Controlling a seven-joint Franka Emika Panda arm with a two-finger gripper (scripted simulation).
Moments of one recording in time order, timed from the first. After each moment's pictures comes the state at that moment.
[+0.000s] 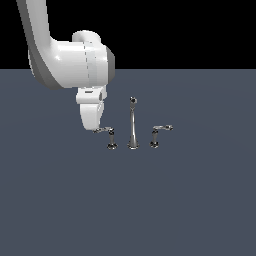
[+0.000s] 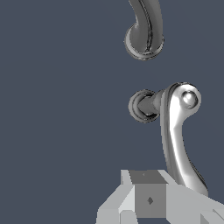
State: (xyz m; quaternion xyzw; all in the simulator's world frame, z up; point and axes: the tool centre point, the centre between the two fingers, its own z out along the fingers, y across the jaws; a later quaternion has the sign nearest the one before) arm 0.034 0.116 0.086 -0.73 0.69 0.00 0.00
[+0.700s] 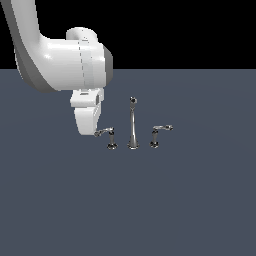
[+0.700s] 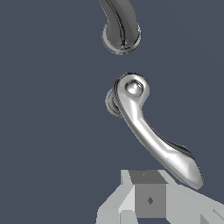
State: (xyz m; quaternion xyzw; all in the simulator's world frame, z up) arm 0.004 0.121 0.086 -0.73 0.69 0.00 0.01
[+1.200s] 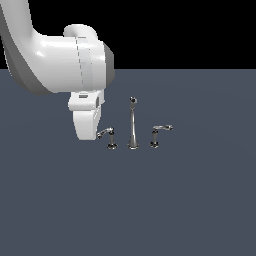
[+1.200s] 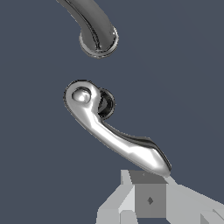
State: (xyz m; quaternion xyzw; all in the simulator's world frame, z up) arm -0.025 0.115 0.086 -0.73 0.68 0.00 0.00
